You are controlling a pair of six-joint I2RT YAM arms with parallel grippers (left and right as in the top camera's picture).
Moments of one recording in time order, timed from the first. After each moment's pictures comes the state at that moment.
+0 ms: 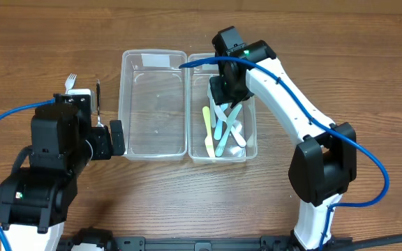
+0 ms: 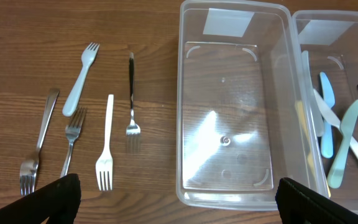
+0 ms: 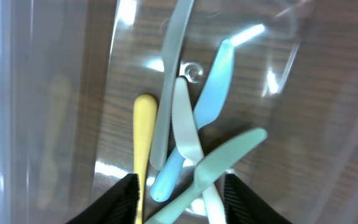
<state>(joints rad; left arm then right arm) -0.10 0.91 1.12 -1.03 -0.05 -0.16 0.45 2.04 1.81 -1.15 -0.04 0.21</state>
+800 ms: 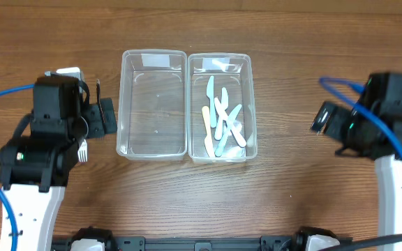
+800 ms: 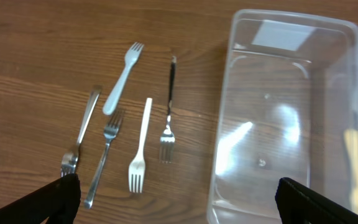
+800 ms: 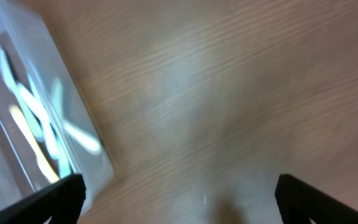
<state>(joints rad) -0.07 1.10 1.26 -1.06 -0.20 -0.21 -0.13 1.21 1.32 -1.32 -0.01 0.30</state>
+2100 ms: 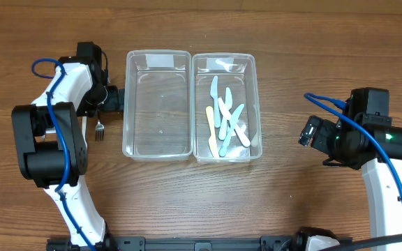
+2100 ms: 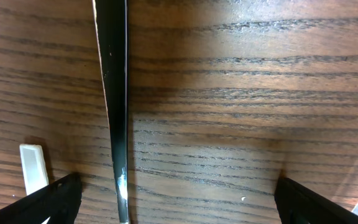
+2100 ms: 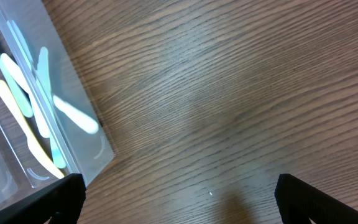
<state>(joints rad) 0.08 2.11 1.48 -0.91 -0.02 -0.10 -0.12 1.19 1.16 -1.23 -0.06 0.29</state>
